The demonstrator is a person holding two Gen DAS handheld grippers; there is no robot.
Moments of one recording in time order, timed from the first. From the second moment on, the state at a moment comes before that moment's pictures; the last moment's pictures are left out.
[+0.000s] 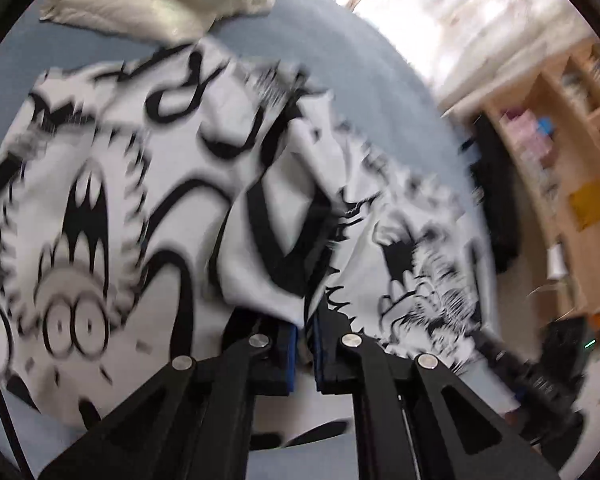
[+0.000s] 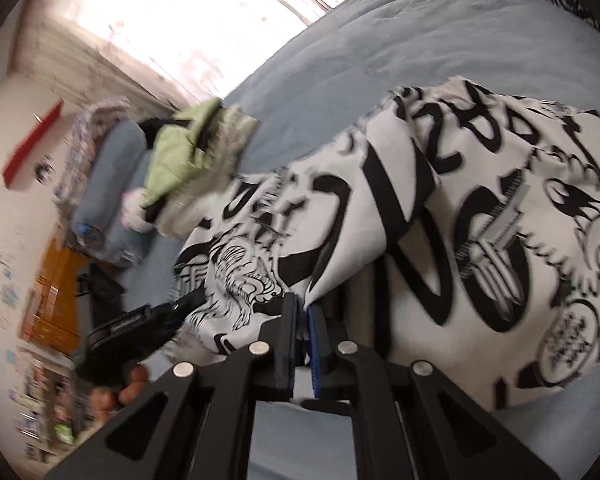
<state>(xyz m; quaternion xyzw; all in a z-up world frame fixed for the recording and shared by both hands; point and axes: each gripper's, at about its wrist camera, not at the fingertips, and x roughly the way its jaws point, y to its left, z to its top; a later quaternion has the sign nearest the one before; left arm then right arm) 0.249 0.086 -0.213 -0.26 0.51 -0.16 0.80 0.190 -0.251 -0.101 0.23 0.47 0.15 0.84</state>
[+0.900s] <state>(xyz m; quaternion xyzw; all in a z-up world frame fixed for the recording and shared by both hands) 0.276 0.030 -0.111 -0.11 0.41 -0.13 0.90 0.244 -0.174 -0.073 0.09 0.44 0.16 0.88</state>
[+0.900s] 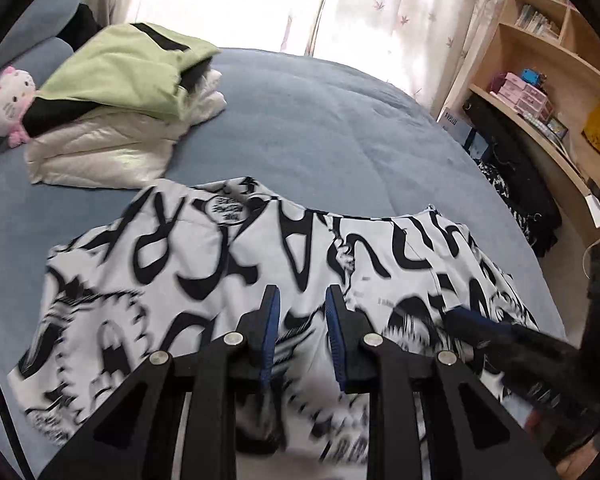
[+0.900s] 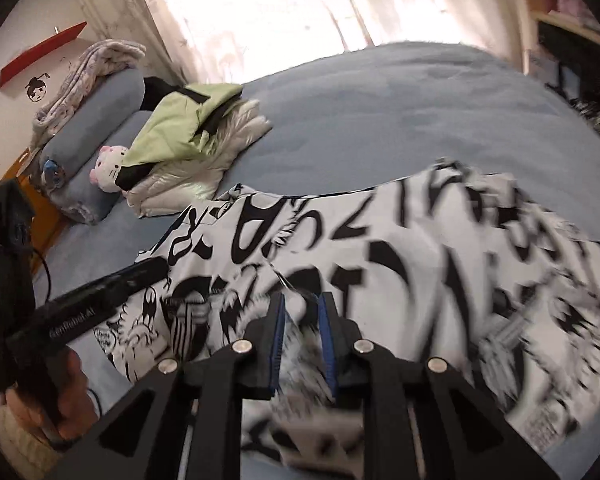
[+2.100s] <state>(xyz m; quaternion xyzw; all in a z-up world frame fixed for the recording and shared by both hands) 0.206 -0.009 -0.180 -0.04 0.47 -0.14 0.87 0.189 -0.186 -0.125 0.03 0.47 0.11 0.88</state>
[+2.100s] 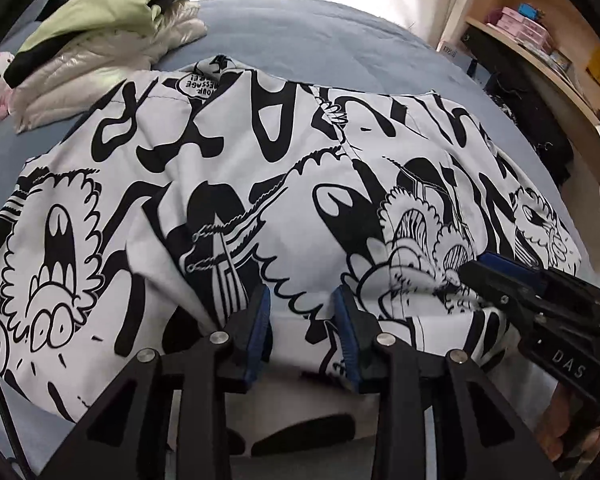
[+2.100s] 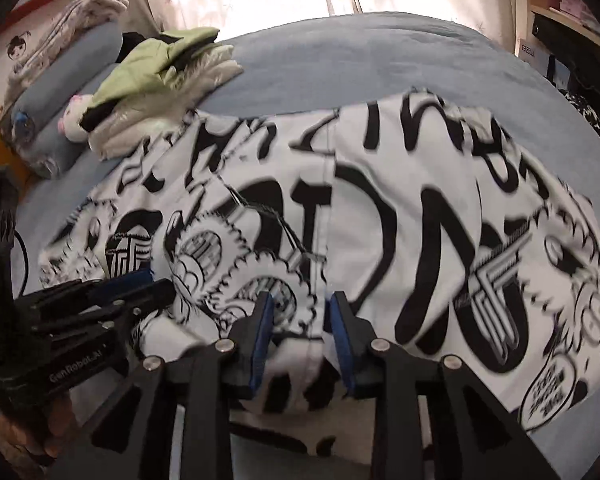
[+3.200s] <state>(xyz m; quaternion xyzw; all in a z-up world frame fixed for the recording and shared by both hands) 0.078 0.046 -0.069 -0.10 0.42 -0.11 0.90 0.064 -0.155 -0.017 0.02 0.38 0.12 0.92</state>
